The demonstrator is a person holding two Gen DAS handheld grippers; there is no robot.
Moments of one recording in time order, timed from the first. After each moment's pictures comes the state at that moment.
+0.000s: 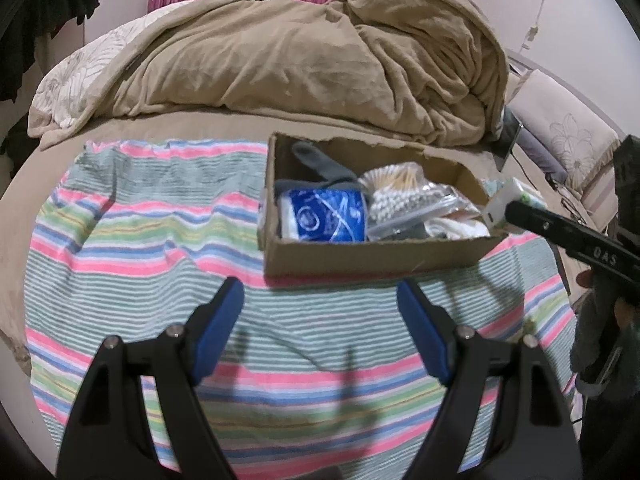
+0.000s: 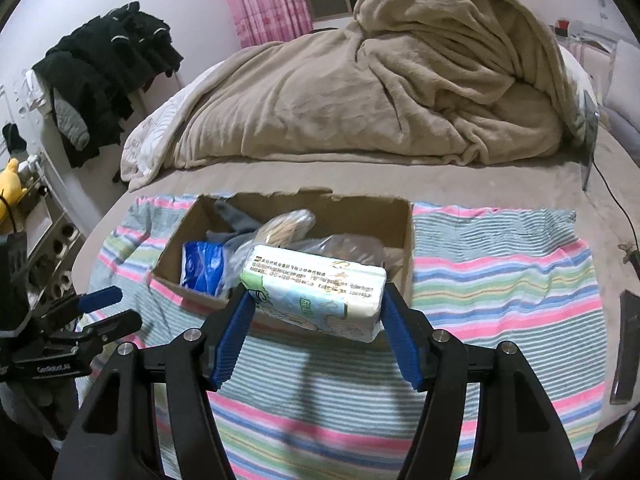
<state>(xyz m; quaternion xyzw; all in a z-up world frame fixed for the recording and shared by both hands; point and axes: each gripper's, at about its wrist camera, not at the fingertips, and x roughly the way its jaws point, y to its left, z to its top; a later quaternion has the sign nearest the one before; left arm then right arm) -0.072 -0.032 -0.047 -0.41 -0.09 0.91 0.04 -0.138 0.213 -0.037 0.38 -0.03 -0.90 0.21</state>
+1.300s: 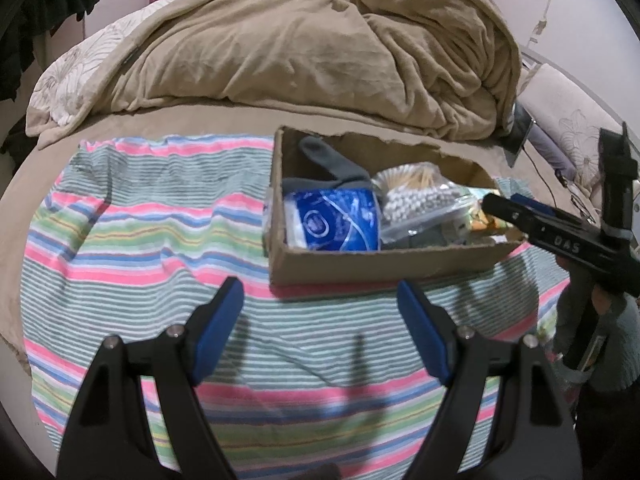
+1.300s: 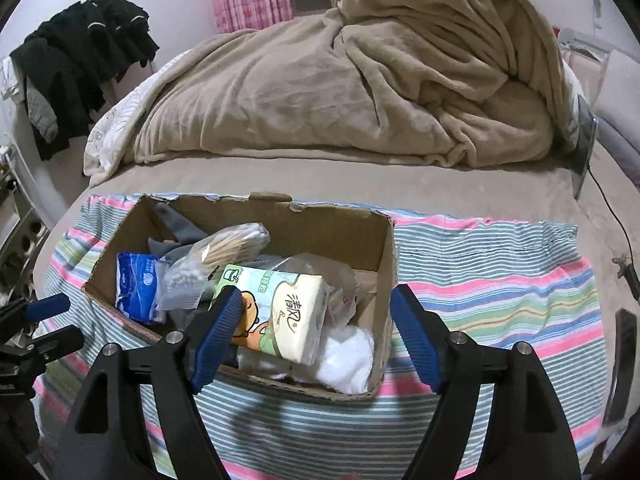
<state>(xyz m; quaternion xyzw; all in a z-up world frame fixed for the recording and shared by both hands) -0.093 -0.034 -0.057 -0.43 -0.09 0.90 0.03 -0.185 0.206 -0.068 0.39 0.00 -0.91 0.17</state>
